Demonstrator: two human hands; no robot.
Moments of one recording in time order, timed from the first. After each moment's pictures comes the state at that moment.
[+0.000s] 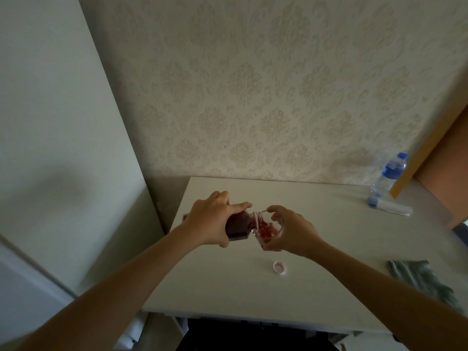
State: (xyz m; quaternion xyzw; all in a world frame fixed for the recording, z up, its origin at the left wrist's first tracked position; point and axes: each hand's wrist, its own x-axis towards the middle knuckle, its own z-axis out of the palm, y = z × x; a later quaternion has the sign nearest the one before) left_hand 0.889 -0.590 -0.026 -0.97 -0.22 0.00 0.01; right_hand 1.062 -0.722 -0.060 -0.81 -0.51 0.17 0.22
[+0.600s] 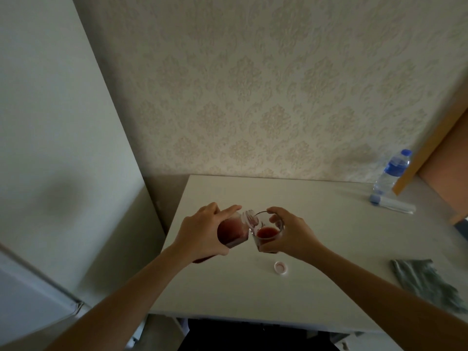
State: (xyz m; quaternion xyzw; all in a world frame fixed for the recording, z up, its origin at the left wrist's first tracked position) left_hand 0.874 -0.581 -0.067 -0.96 -0.26 -0.10 -0.09; right_hand 1.064 -0.716 -0.074 -0.80 -0.48 0.20 0.29
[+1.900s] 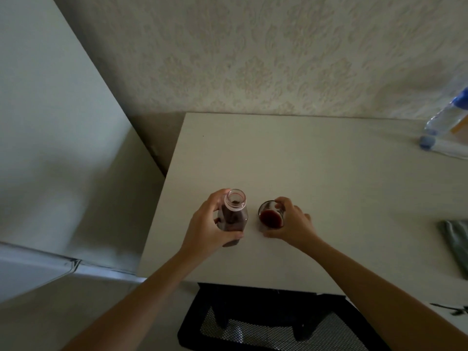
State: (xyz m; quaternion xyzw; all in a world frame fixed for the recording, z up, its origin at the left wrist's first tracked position) left_hand 0.881 -0.564 -0.224 -0.79 -0.37 -0.21 -0.45; right_hand 1.087 -0.667 -0.275 -0.84 -0.42 0.27 0.19
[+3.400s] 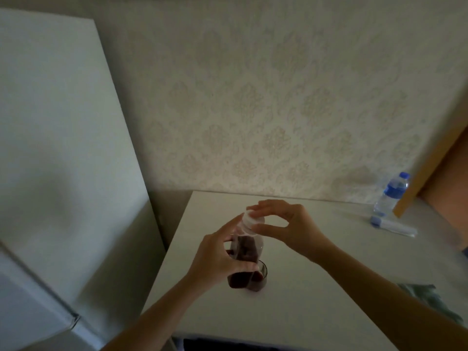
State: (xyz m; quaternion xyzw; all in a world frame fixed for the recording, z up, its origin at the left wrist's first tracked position) left_hand 0.881 -0.633 -0.059 -0.85 -0.26 -0.27 -0.38; right_hand 1.049 -0.725 0.011 -0.63 -0.60 0.20 0.46
